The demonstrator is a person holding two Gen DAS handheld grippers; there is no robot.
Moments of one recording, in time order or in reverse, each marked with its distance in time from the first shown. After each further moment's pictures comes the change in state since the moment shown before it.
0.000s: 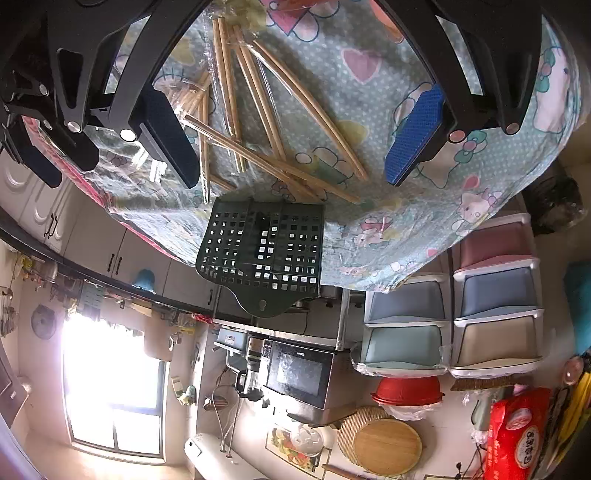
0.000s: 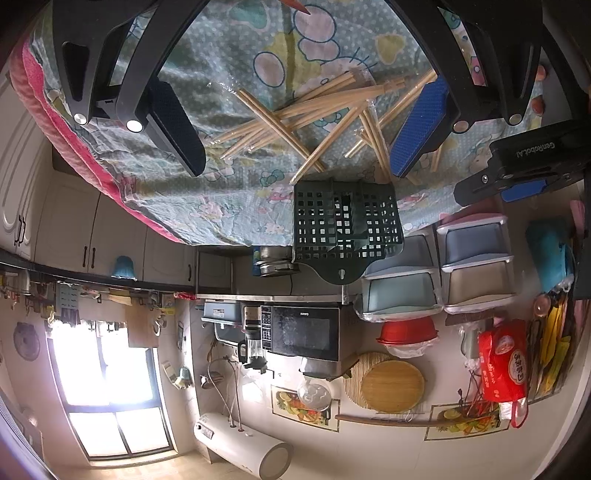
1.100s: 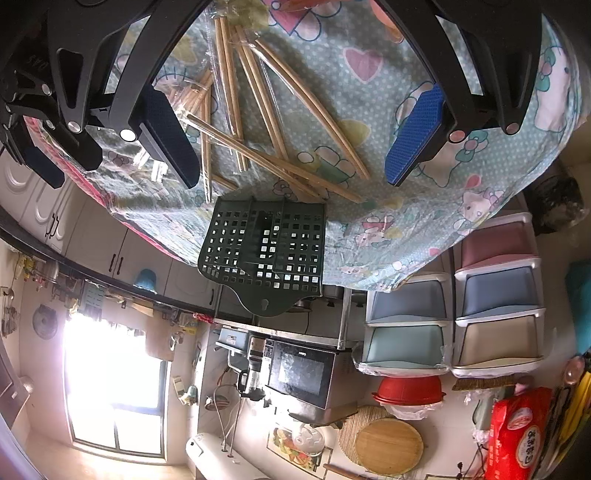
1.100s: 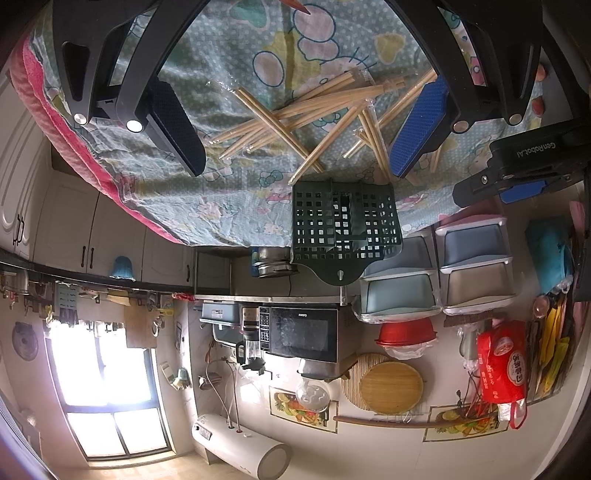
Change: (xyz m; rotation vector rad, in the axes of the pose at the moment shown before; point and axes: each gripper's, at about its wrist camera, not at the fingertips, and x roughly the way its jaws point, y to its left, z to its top) left arm 0.000 -0.001 0.001 -0.004 -0.002 -0.009; right arm 0.005 -0.001 -0.001 -0.002 0.006 0.007
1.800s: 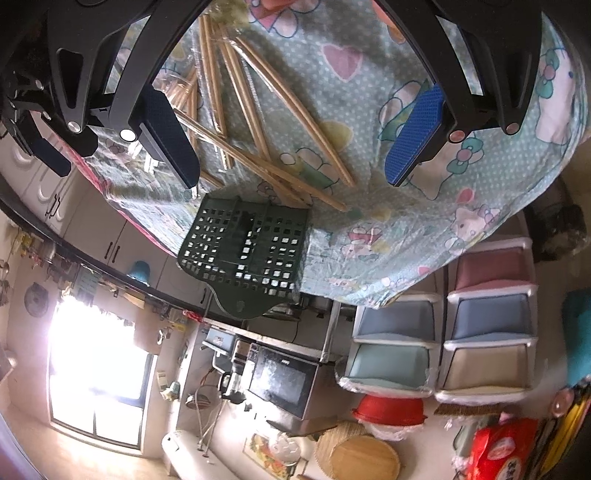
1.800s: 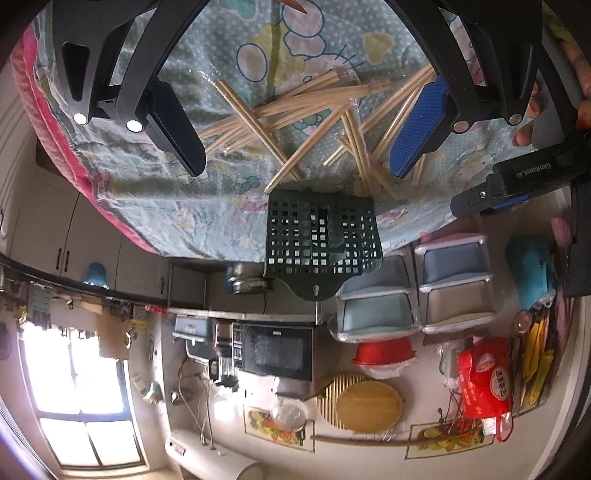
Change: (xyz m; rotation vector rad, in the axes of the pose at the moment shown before) left arm 0.009 0.034 0.003 -0.104 0.045 -0.004; right arm 0.020 0.003 0.013 -0.029 0.095 0.110
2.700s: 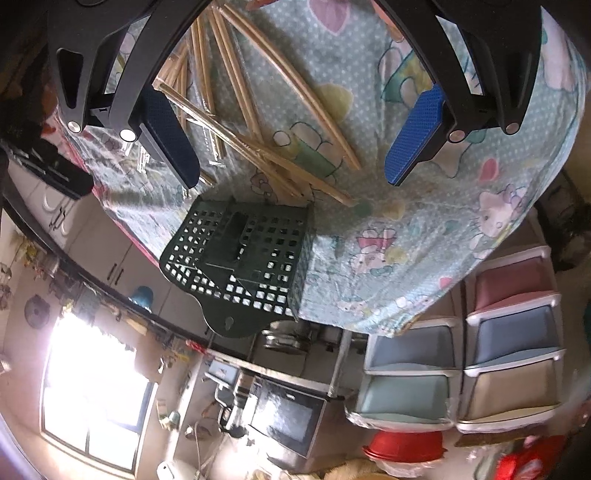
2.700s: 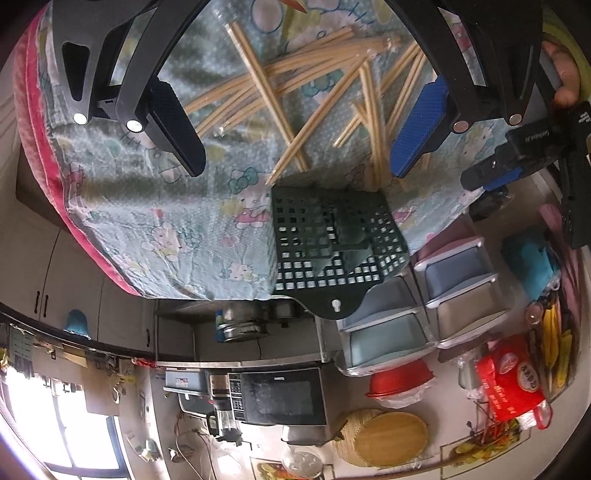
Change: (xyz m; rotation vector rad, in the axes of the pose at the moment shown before) left arm 0.055 0.010 0.039 0.014 0.170 -0.063; right arm 0.064 -0.039 0.056 0.097 0.208 0.069
